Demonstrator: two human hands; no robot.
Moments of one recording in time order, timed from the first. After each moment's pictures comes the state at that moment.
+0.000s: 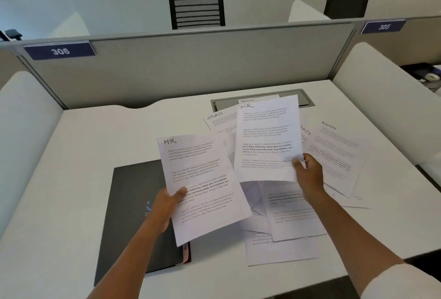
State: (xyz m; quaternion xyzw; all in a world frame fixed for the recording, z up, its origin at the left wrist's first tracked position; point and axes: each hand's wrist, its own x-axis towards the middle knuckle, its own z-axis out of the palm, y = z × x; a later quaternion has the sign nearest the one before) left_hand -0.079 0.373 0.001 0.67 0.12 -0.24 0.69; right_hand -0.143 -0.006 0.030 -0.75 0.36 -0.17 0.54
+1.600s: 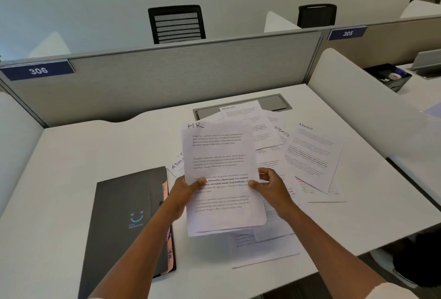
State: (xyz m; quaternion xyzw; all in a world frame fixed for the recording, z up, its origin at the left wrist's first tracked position) left_hand -0.075 0.284 0.044 0.67 -0.04 -0.29 0.68; right_hand -0.177 0.032 0.037 -0.74 0.29 -0.03 0.60
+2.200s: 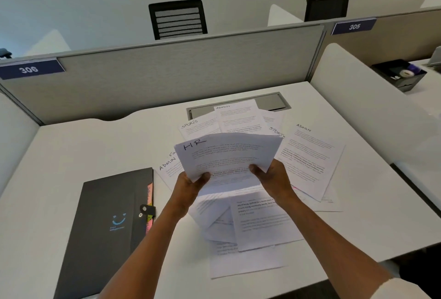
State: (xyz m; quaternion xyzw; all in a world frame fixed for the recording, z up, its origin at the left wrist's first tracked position) left_hand -0.086 0.208 0.055 0.70 -0.09 -0.18 0.69; right_hand -0.156 -0.024 0.068 -0.78 0.16 -0.11 0.60
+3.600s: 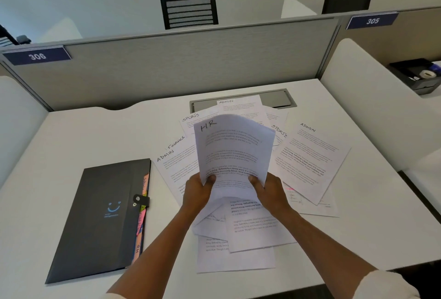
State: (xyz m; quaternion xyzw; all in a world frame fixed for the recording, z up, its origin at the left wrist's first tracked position) left_hand -0.112 0.161 0.015 0.83 -0.04 -0.11 0.54; right_hand -0.182 -0.039 0.036 -0.80 0.13 -0.06 0.58
